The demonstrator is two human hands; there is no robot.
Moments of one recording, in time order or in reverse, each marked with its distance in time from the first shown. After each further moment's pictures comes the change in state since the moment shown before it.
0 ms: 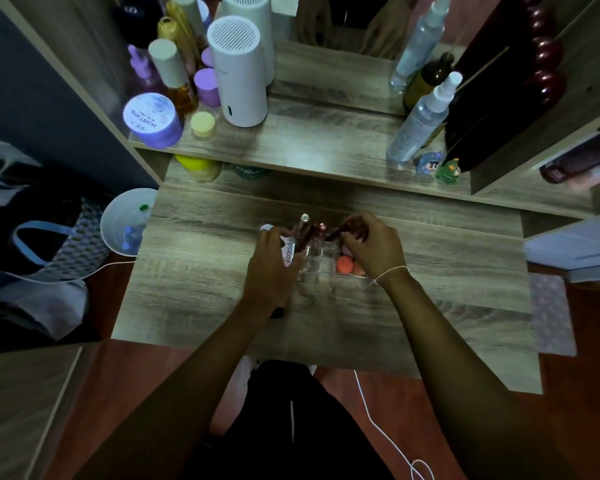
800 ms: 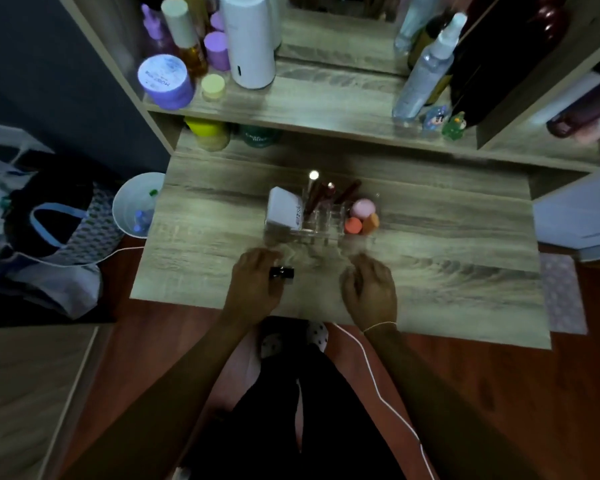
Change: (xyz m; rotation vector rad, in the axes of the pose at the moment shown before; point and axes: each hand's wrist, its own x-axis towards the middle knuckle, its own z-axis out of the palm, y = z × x) left_hand -0.090 -0.063 -0.027 0.281 -0.194 0.133; right_hand -0.140 0.055 0.080 -0.189 0.221 -0.031
